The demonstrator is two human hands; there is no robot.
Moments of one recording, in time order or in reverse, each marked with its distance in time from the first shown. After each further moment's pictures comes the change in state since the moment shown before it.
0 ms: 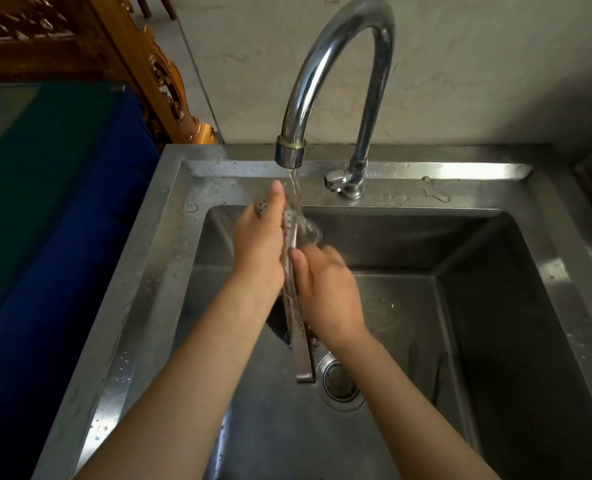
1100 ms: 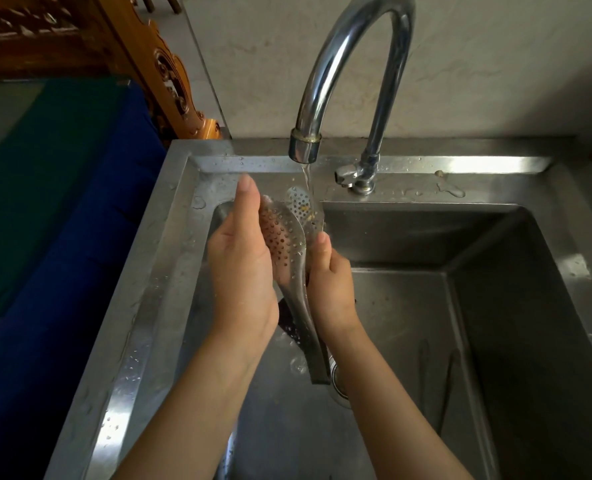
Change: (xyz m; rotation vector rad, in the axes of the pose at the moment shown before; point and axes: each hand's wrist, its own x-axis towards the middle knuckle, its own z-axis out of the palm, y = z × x) left_hand -0.049 0.017 -0.026 -0.087 -0.037 0.217; right_hand 0.005 -0.018 0.012 0.807 0.007 0.485
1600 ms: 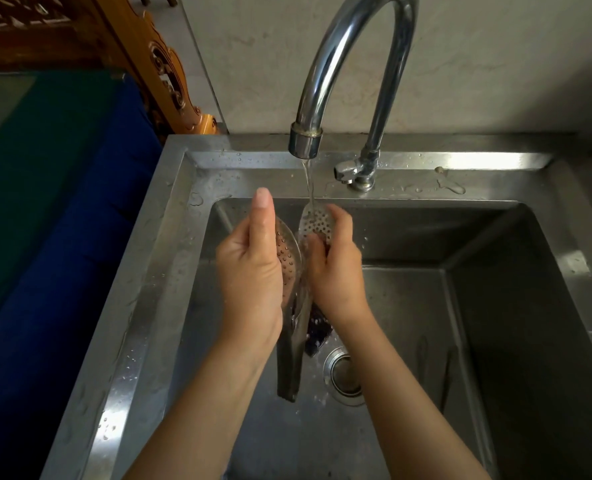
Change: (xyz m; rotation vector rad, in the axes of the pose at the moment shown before) left_hand -0.003 -0.011 -0.001 0.108 -0.008 0.096; right_hand 0.014 0.001 -0.010 -0.296 -0.023 -0.285
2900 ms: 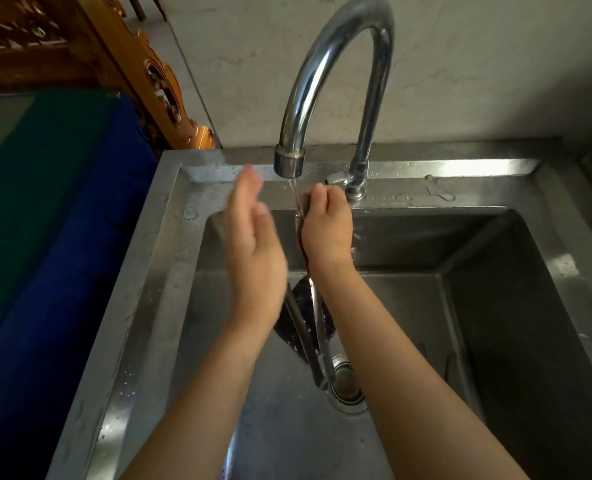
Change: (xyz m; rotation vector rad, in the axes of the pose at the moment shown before) left_hand 0.038 -0.034 0.008 0.260 -0.111 0.333; right_hand 0.056 -0.033 0.010 0.147 0.229 0.230
